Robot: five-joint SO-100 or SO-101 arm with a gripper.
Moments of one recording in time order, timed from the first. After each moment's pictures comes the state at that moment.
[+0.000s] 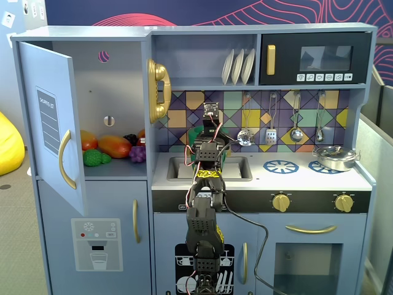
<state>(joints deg) 5.7 120.1 91.9 27.9 -95.6</state>
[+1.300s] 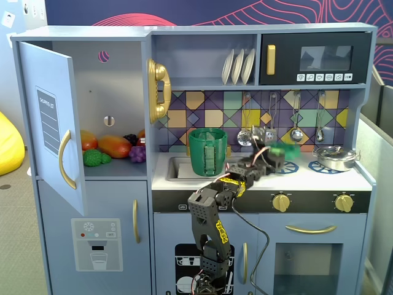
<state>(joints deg) 33.0 107.2 109.6 -7.0 -97.6</state>
